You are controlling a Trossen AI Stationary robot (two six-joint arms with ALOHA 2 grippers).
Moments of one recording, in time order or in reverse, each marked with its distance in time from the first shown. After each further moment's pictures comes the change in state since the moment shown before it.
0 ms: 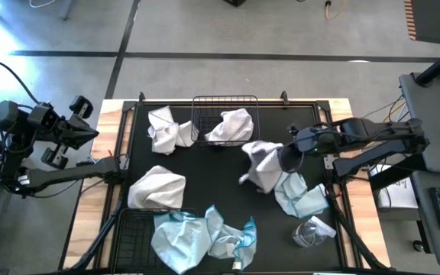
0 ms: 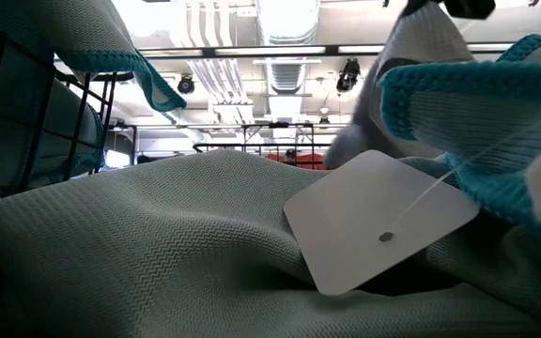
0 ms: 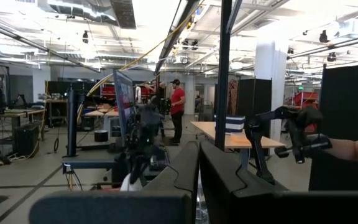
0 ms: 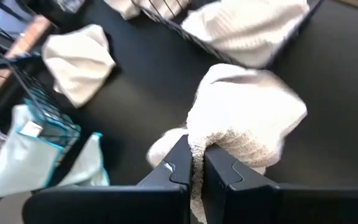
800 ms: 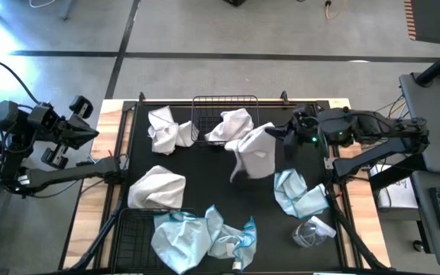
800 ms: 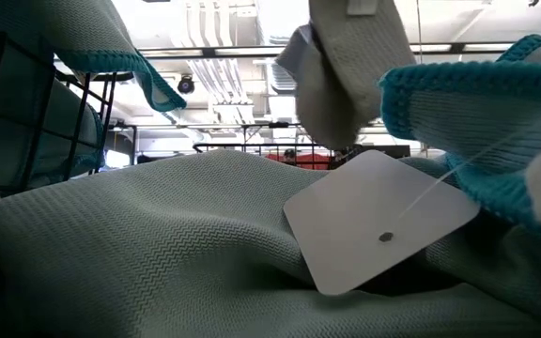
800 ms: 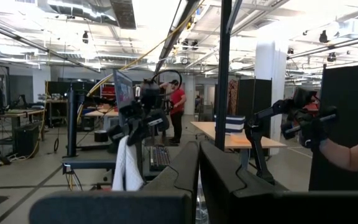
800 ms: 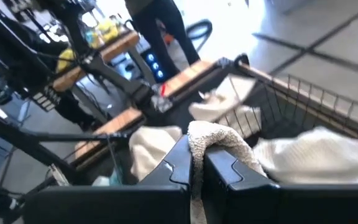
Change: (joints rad) left arm 0.000 0.000 0.000 0.001 0.000 0.000; right arm 0.000 0.001 0.125 0.412 0.092 -0.372
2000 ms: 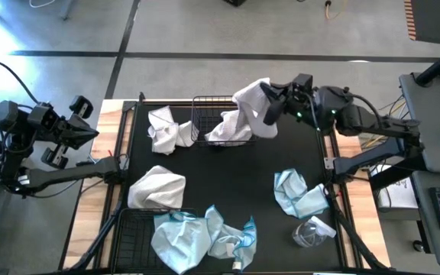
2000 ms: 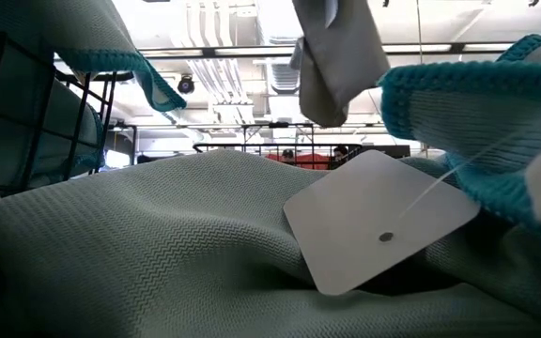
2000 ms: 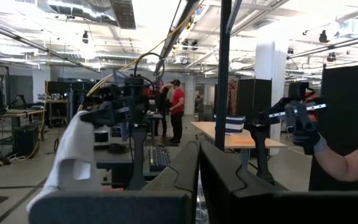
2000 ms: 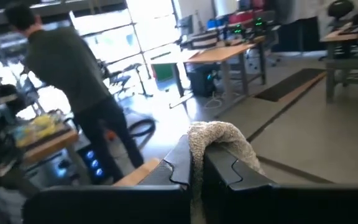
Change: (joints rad) left arm 0.000 0.000 0.000 0.000 0.000 0.000; right arm -0.195 0.084 -0.001 0.430 0.241 -0.305
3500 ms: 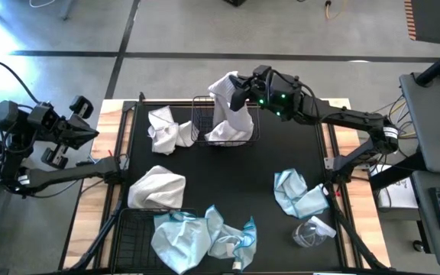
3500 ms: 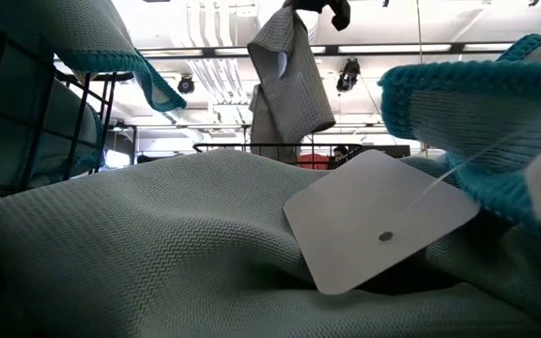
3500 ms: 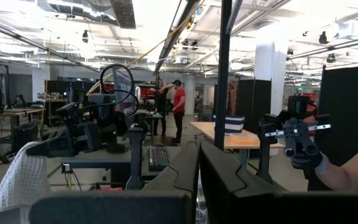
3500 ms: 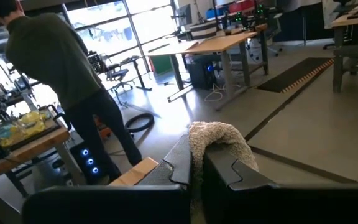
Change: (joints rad) left arm 0.000 0.000 0.000 0.000 0.000 -0.008; right arm -0.213 0.265 0.000 0.247 -0.226 0.019
